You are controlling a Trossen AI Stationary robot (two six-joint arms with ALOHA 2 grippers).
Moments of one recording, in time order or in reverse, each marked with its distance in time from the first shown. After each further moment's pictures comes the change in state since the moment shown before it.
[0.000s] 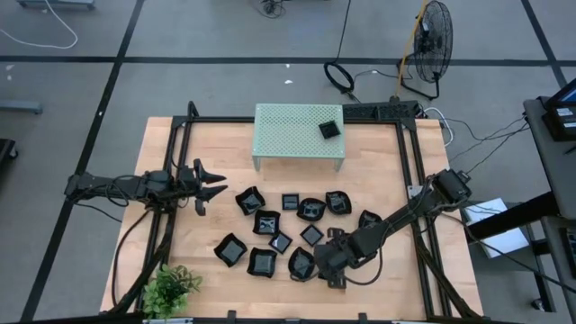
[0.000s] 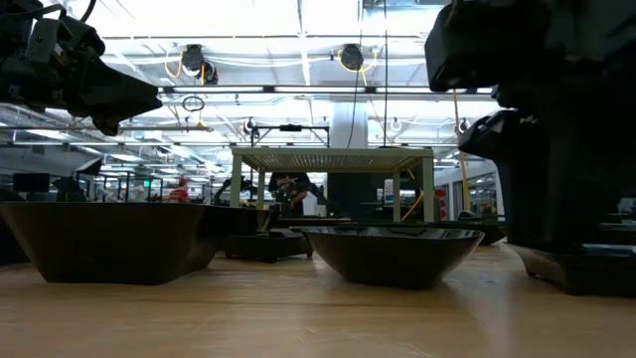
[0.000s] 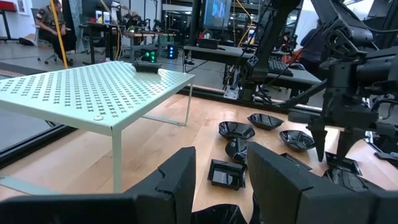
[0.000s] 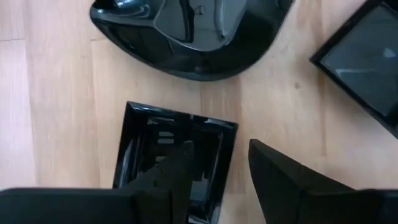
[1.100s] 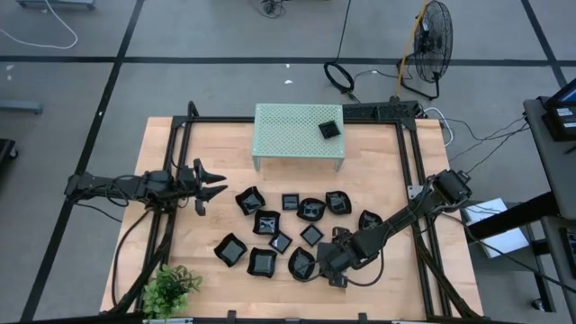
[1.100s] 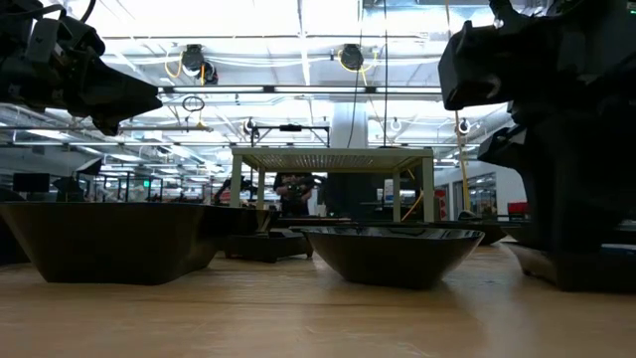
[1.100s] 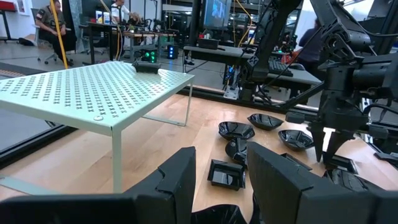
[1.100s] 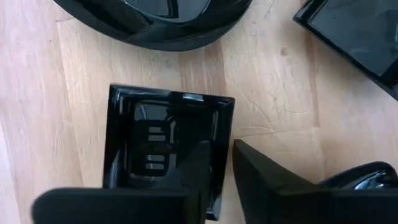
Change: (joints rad) left arm 0.000 0.000 0.000 0.004 0.000 0.000; right arm 0.013 0.000 -0.029 -0.018 0.015 0.079
